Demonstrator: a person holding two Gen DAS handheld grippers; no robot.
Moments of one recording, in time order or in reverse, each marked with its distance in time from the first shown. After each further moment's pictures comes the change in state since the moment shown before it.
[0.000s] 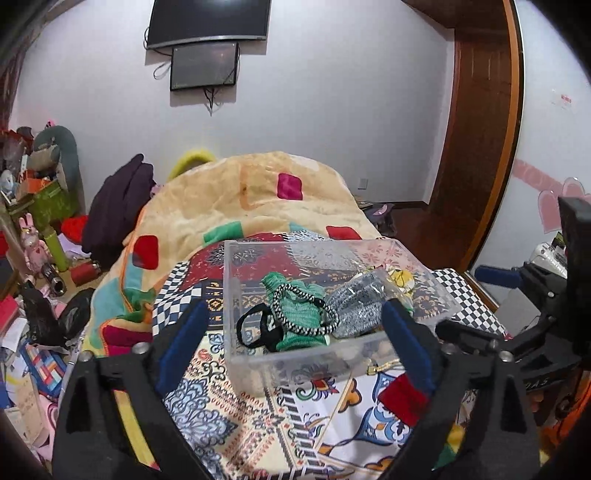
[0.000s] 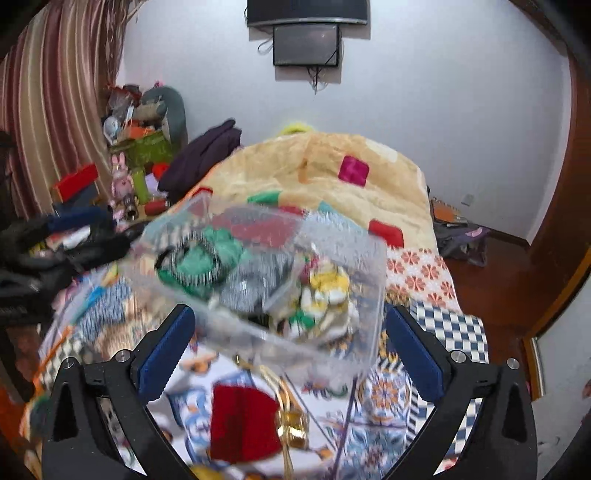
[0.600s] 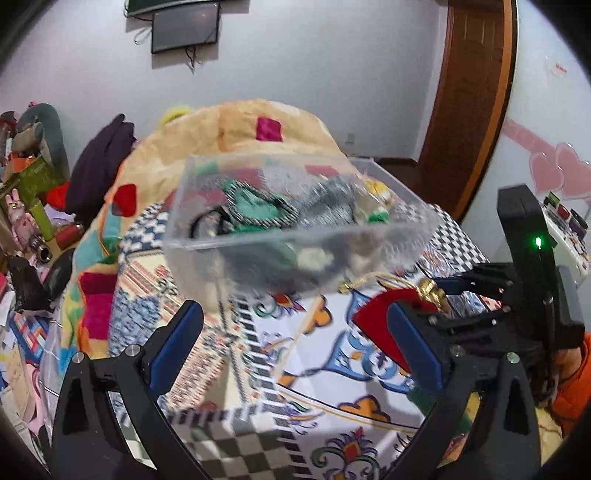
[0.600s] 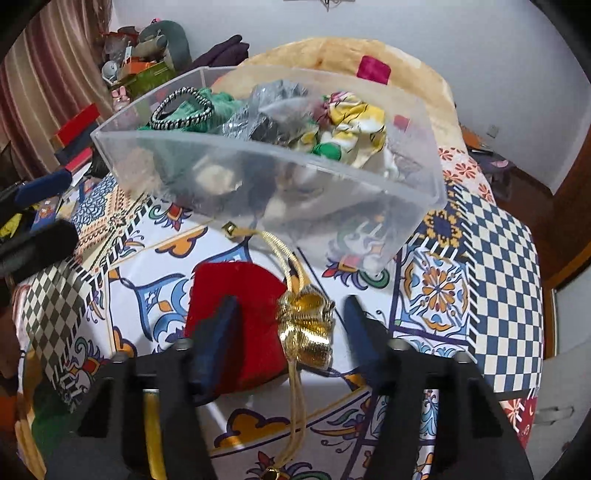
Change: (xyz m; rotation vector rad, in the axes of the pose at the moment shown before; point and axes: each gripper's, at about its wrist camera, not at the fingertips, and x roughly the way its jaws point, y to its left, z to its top) left arm 0.015 -0.033 -0.063 0.022 0.177 -0.055; right arm 0.059 -0.002 -0.059 0.021 0.301 0.090
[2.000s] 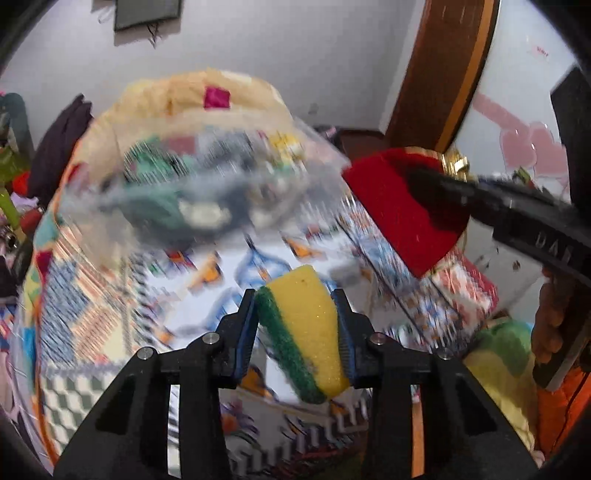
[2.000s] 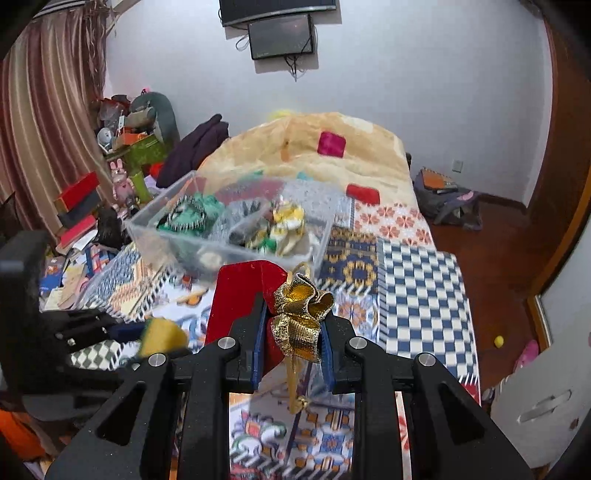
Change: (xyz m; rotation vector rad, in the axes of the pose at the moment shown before) left arm 0.001 -0.061 -0.007 0.011 0.095 -0.116; right arm -0.107 -0.024 -0.016 0.088 -0.293 -0.058
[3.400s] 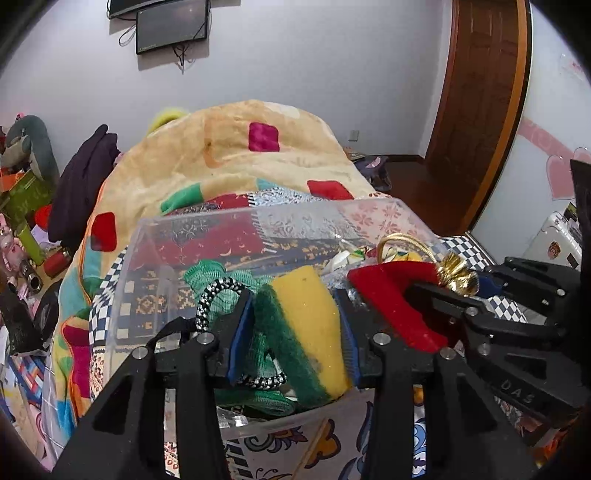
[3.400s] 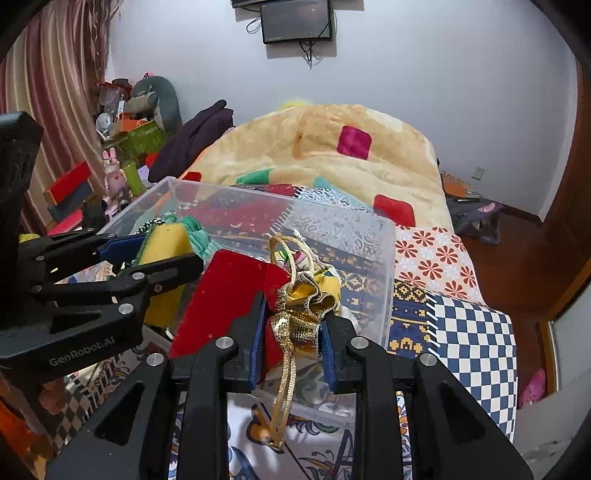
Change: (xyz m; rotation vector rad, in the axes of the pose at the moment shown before) left arm 0.062 0.069 0.099 0.004 -0.065 0.139; right arm 0.100 0.015 0.050 -0.058 0.054 0.022
